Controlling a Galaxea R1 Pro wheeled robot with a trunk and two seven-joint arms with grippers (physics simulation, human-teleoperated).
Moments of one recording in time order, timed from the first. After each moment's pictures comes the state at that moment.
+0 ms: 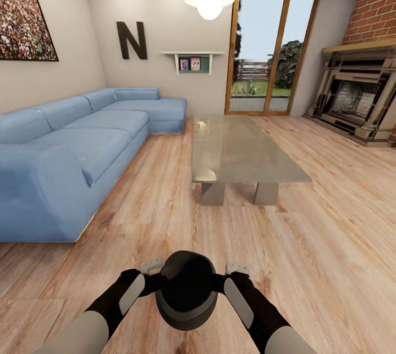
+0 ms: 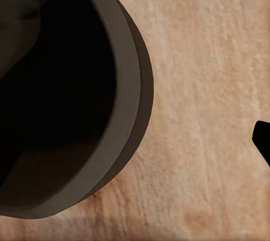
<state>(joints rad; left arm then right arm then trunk) -0.62 -0.03 -0.25 -0.51 0.58 0.50 0.20 -0.53 0.16 0.32 -0.71 -0.58 0.50 -0.42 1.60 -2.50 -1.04</state>
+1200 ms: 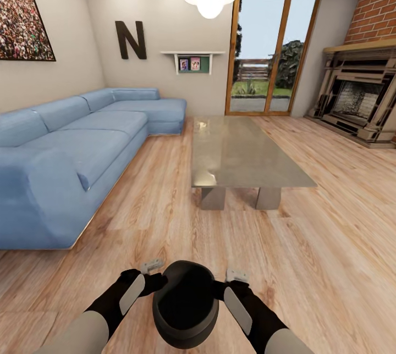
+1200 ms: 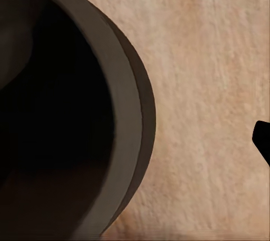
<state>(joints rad) -0.62 -0.03 -0.25 -0.51 0.58 0.50 0.20 -0.54 0.17 0.34 -0.60 -0.58 0.41 -0.37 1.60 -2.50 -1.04</state>
